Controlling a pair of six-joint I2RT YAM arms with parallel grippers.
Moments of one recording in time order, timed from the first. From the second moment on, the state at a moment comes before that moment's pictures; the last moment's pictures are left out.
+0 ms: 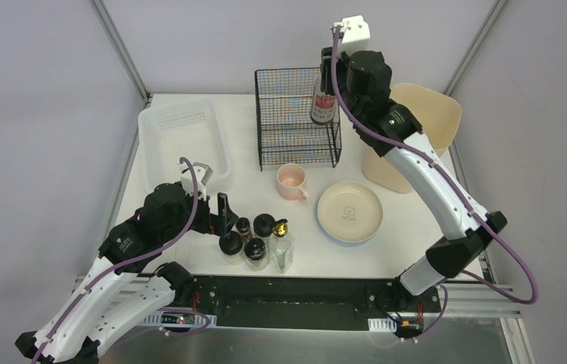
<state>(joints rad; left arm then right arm) -0.63 0.56 0.84 -0.83 -0.05 -0.34 0.69 1.54 1.83 -0.37 0.43 -0.02</state>
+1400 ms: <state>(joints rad) -0.60 0.57 0.84 -0.83 0.00 -0.34 0.45 1.96 2.12 -0.04 0.32 0.07</state>
